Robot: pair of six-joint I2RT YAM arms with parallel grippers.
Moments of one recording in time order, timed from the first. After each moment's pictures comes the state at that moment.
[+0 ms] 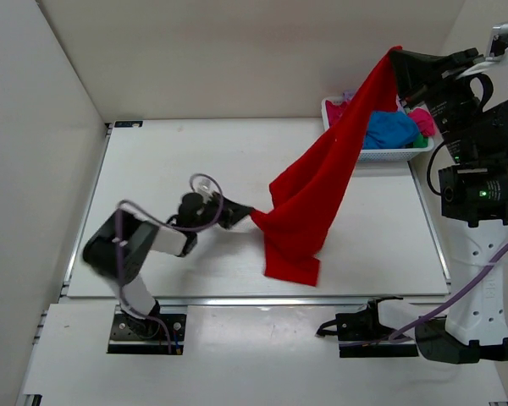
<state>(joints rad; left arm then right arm) -0.51 1.79 0.51 0.98 0.43 -1.50 0.07 1.15 1.80 -0.15 -0.35 0.34</state>
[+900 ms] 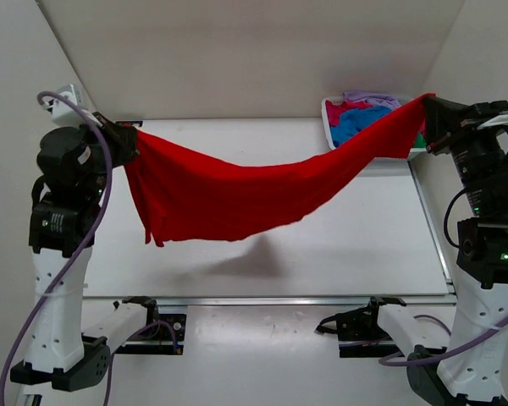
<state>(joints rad) -0.15 1.01 1.63 -0.68 -0.11 -0.45 -0.06 0.96 1.73 -0.47 -0.23 0.17</state>
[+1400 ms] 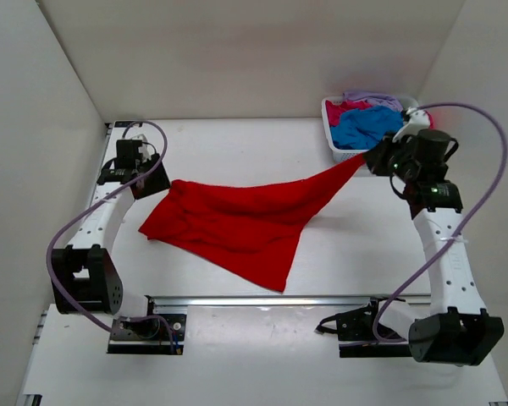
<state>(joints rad) 0.00 1.42 1.15 -0.57 0.01 -0.32 -0.07 1.10 1.22 -0.43 -0.33 0.18</state>
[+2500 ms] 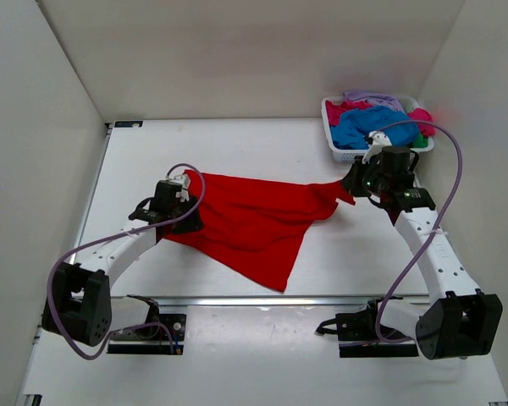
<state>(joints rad) -0.30 1.26 0.70 -0.34 0.07 -0.38 0.08 1.15 1.01 -0.43 -0.27 0.15</state>
